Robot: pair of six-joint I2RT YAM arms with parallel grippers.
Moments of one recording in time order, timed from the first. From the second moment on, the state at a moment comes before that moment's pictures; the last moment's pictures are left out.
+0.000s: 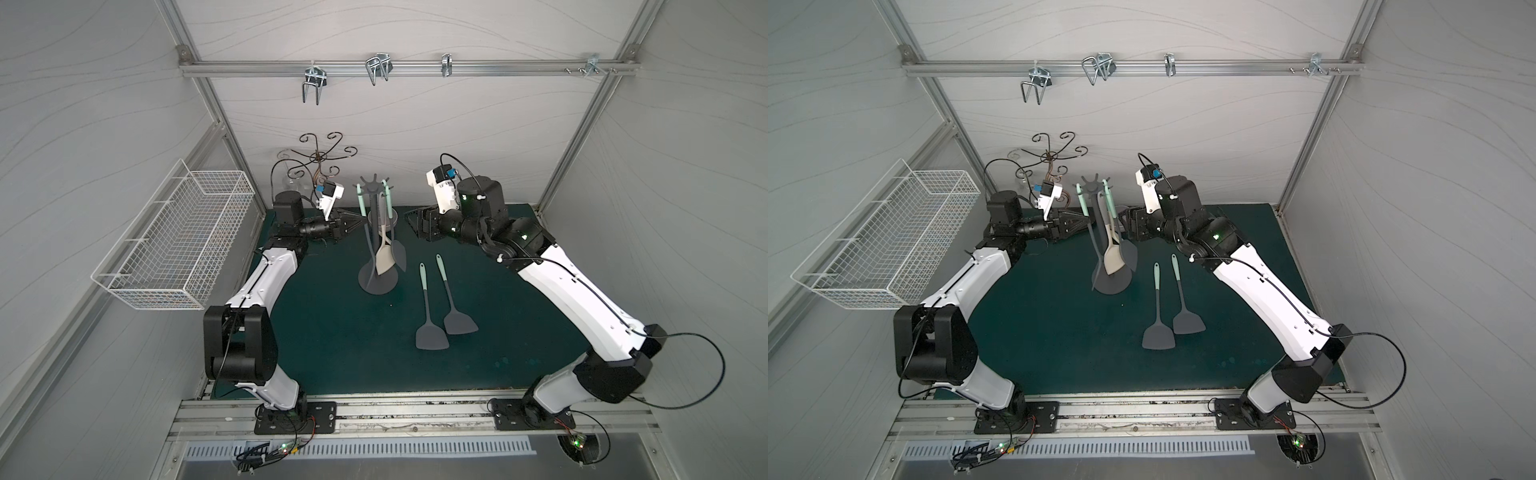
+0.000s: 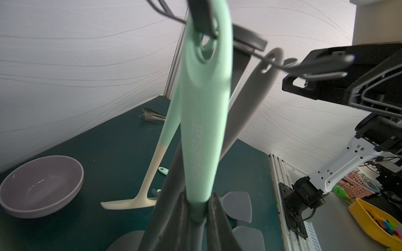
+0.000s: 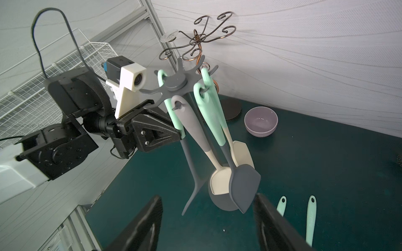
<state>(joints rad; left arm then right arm) -0.01 1.57 1.26 0.04 1.21 -0.11 0.80 1.52 1.82 -0.69 -0.02 0.29</state>
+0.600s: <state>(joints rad) -0.01 1.41 1.28 -0.35 1.01 0.23 0.80 1.48 1.81 -0.69 -0.02 0.29</state>
